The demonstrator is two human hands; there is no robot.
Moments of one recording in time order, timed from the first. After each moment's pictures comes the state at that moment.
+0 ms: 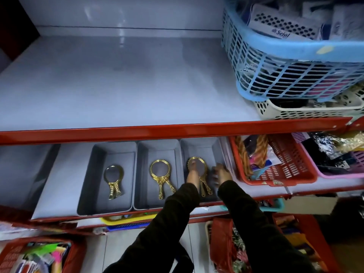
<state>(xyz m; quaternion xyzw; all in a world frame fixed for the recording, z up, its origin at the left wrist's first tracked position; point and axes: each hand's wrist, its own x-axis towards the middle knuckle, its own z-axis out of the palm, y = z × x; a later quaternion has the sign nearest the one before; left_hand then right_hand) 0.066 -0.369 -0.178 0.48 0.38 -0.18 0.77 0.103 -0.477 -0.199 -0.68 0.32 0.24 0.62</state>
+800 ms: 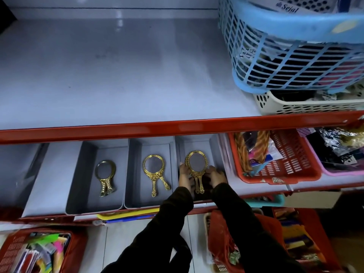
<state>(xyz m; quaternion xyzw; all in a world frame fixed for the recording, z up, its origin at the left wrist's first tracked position) 0.063 -0.378 -0.201 0.40 0.43 -0.14 0.79 0.100 -0.478 -0.238 -0.71 0.32 0.25 0.57</state>
